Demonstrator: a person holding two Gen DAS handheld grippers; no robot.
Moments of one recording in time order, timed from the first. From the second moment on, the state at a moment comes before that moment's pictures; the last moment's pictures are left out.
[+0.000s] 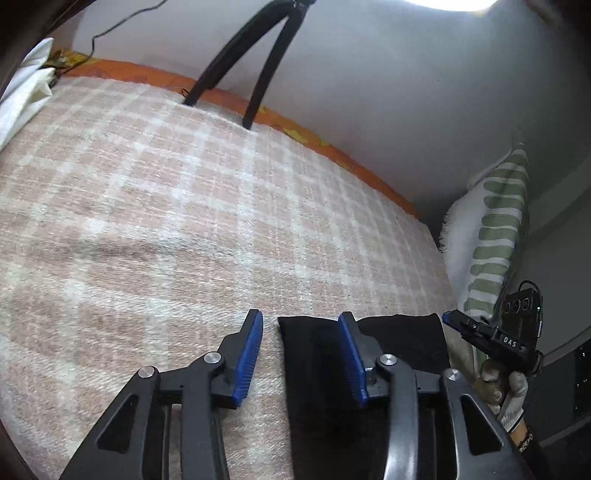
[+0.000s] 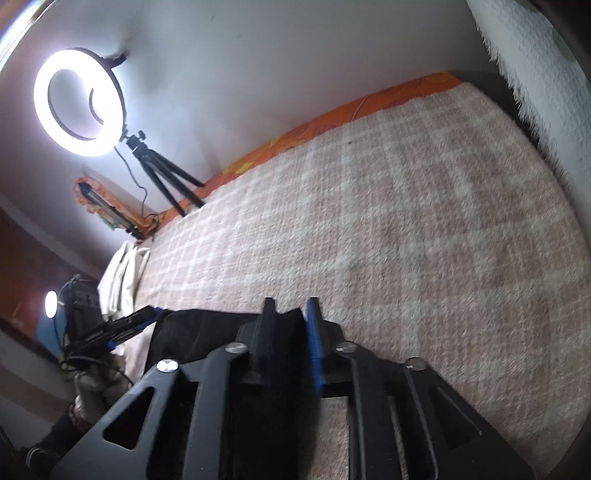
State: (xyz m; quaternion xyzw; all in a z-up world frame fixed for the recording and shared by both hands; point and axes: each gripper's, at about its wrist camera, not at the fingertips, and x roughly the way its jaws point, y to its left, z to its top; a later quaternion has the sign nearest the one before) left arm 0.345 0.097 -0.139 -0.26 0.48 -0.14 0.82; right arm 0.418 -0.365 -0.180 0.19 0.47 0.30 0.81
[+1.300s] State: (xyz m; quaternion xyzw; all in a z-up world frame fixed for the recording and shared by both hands) left arm 0.286 0.114 -0.138 -0.31 0.53 -0.16 0.77; right arm 0.317 -0.400 -0.205 0.26 0.53 0.32 0.74
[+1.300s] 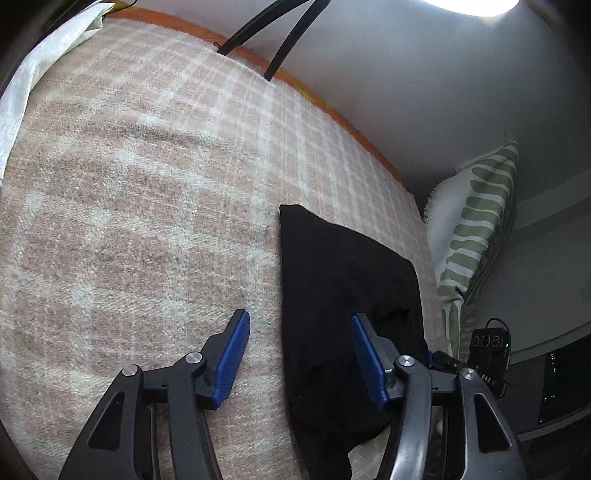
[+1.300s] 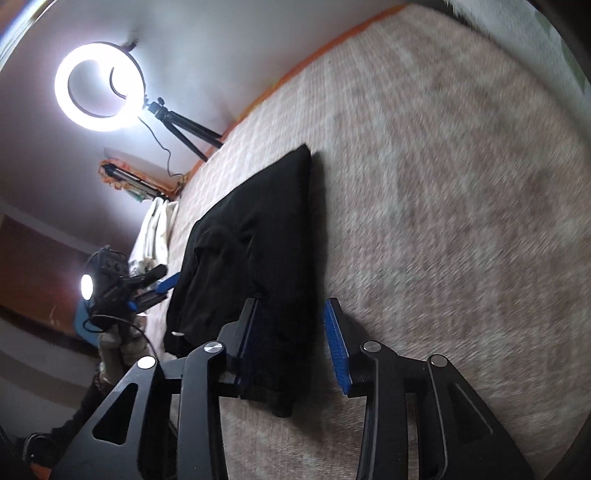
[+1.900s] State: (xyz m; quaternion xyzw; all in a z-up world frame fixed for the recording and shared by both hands) left arm 0.214 0.107 -0.123 -0.30 0.56 -0.17 0.76; right arm 0.265 -0.376 -0.176 0.18 0.52 0.29 0.79
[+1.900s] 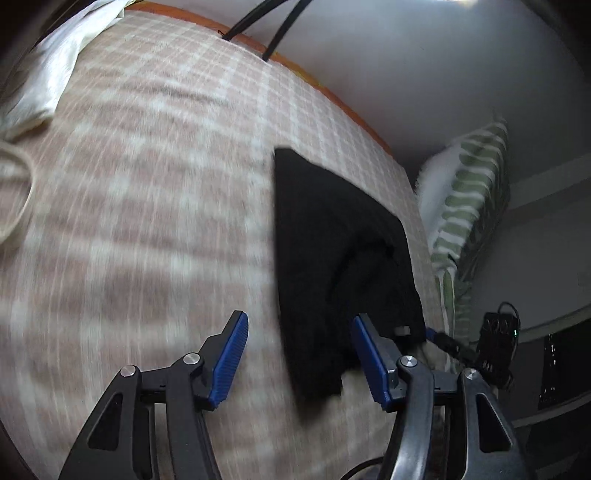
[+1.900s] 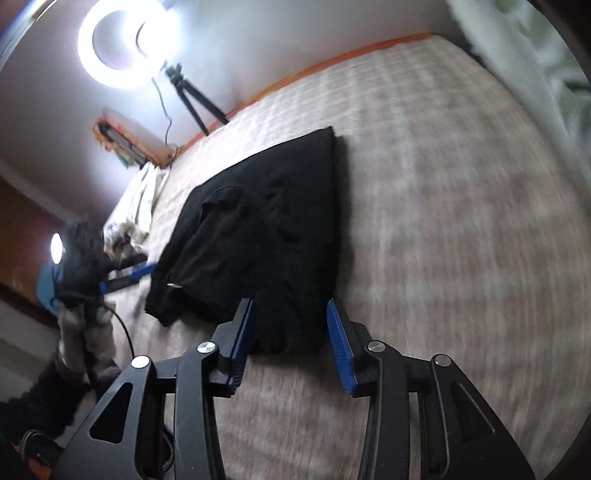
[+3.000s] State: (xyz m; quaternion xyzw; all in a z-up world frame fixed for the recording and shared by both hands) left arm 0.182 0.111 -0.150 -0.35 0.58 -0.17 0.71; right arm 0.239 -0.398 -0.202 0.37 0.50 0.28 0.73
